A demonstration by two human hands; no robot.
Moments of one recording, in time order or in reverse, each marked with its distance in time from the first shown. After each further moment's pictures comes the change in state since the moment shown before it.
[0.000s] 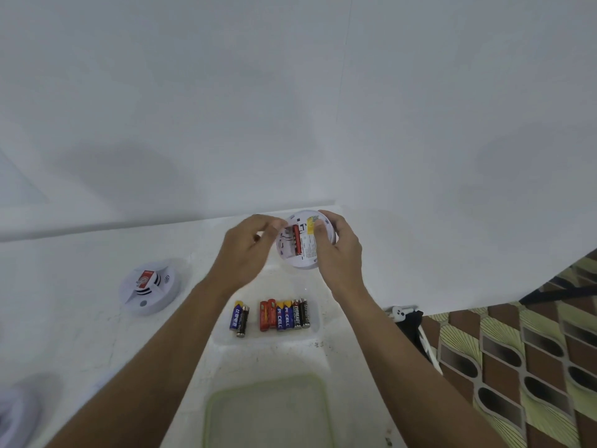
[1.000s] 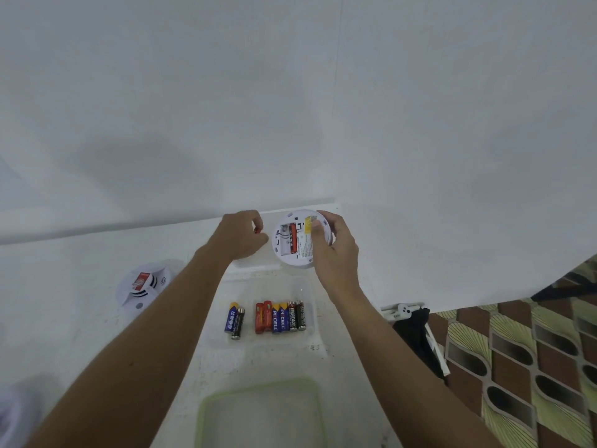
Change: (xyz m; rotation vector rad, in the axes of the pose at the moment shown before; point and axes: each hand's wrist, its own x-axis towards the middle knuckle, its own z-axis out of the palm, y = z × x) left_hand 0.053 -0.028 0.001 0.525 -0.238 -0.310; right_hand 0.004 0.007 -0.003 0.053 -0.024 0.011
